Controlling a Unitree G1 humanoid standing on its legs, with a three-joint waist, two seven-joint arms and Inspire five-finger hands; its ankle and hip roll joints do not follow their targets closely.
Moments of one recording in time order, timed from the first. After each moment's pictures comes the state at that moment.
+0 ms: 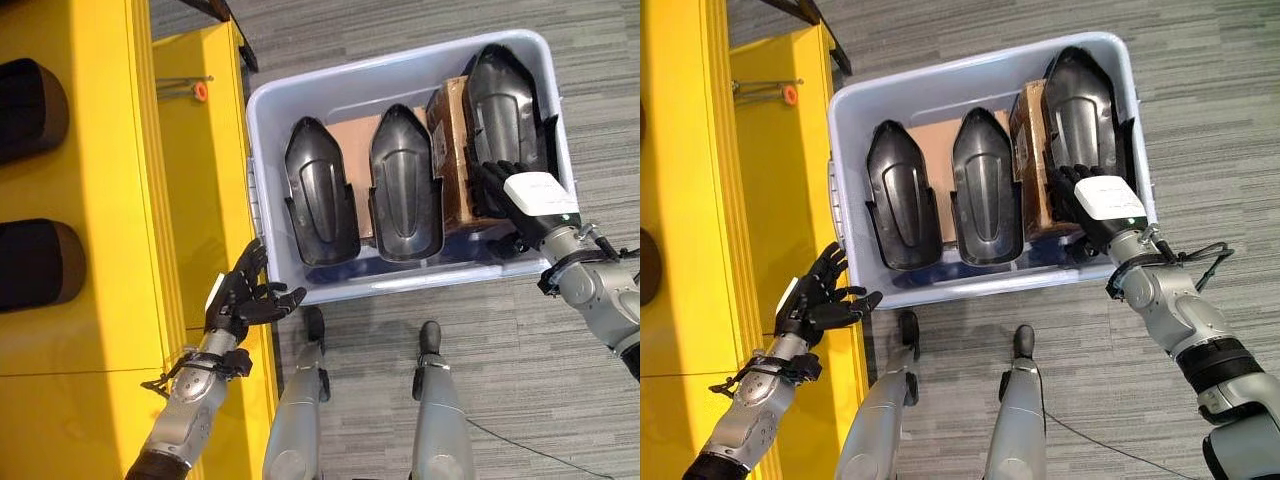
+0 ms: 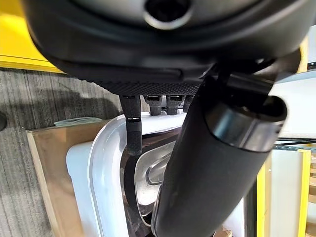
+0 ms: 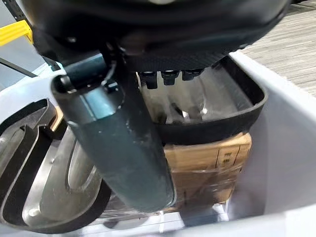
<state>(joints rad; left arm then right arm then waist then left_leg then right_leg) -0.03 0.50 -0.19 0.14 -0.59 -0.22 0.03 -0.60 -1.00 0.45 0.38 -0.43 -0.07 -0.16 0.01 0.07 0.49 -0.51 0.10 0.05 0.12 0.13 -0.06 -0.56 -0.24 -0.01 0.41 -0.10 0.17</state>
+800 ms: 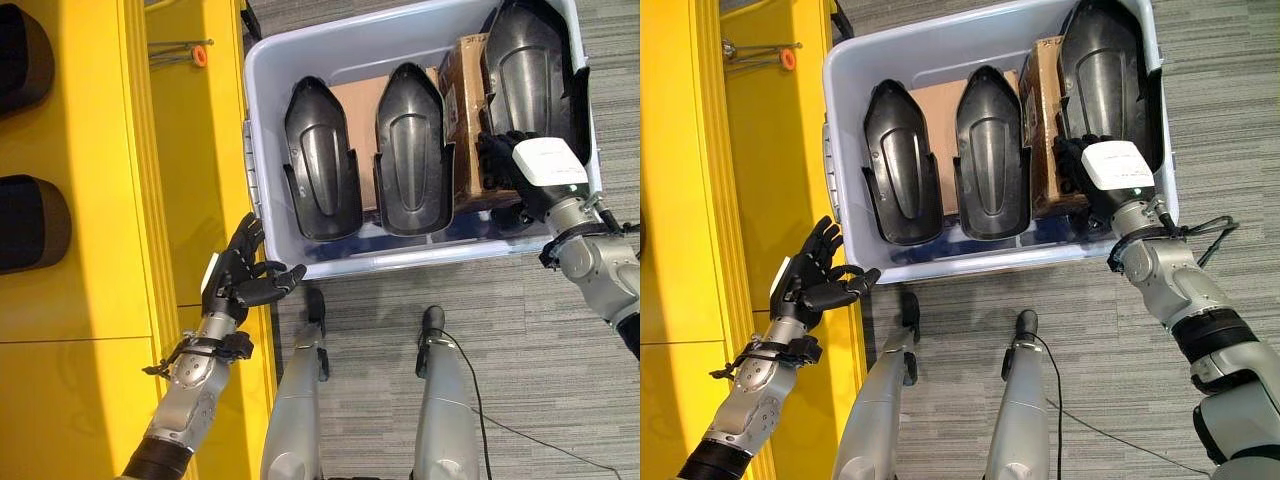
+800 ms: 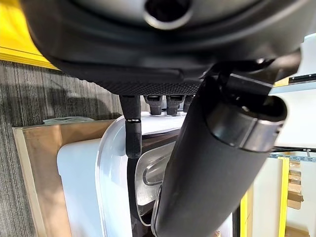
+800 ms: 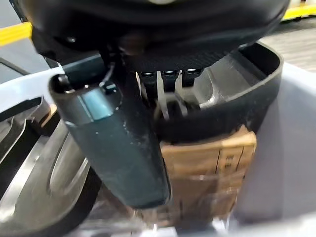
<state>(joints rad) -0.07 0.50 -0.19 0.12 -0.62 -0.24 0.06 -0.78 -0.99 0.53 0.52 -0.43 -0.05 -0.24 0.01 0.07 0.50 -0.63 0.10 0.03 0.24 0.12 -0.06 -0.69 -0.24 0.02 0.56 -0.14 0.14</state>
